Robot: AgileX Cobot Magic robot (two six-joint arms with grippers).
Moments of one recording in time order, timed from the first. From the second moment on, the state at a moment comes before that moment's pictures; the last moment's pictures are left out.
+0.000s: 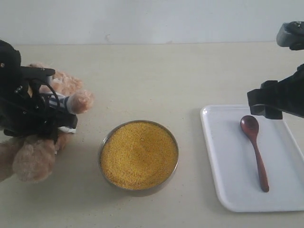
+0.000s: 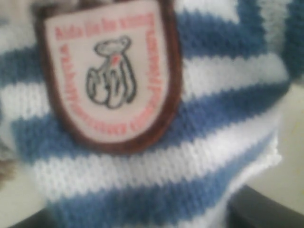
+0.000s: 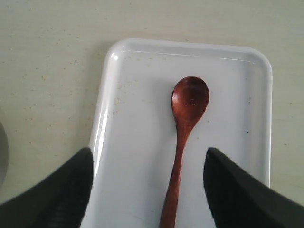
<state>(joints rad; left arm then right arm) -0.32 1.71 -0.89 0.17 0.71 -0.44 0.29 1.18 -0.68 0.05 0.55 0.13</state>
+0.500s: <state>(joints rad) -0.32 1.69 -0.89 0.14 0.75 -0.44 0.29 1.17 -0.68 0.20 0.53 0.01</state>
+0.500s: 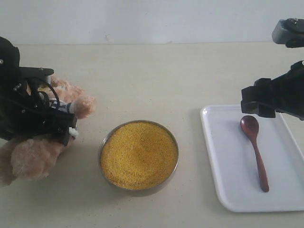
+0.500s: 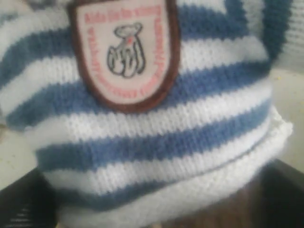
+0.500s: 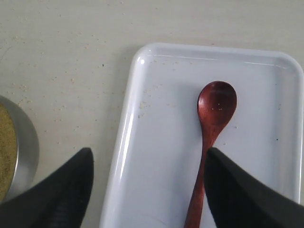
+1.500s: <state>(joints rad) -0.32 1.08 -0.83 0.17 0.54 -0.47 0.29 0.74 -0.40 0.21 0.12 0.05</state>
